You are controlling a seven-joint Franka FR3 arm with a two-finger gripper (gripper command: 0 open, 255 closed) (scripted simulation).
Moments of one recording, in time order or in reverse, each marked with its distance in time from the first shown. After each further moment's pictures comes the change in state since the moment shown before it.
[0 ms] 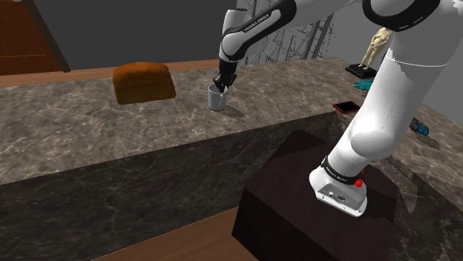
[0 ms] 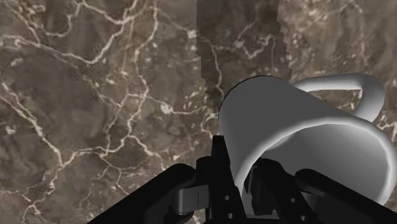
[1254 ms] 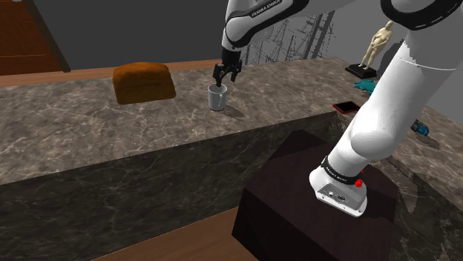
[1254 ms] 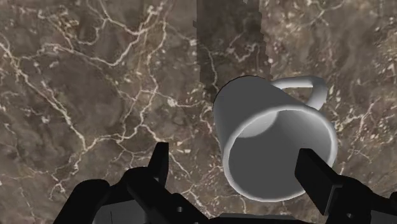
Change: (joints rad) arm -0.001 -0.092 -0.003 0.011 -0.015 -0.106 0.010
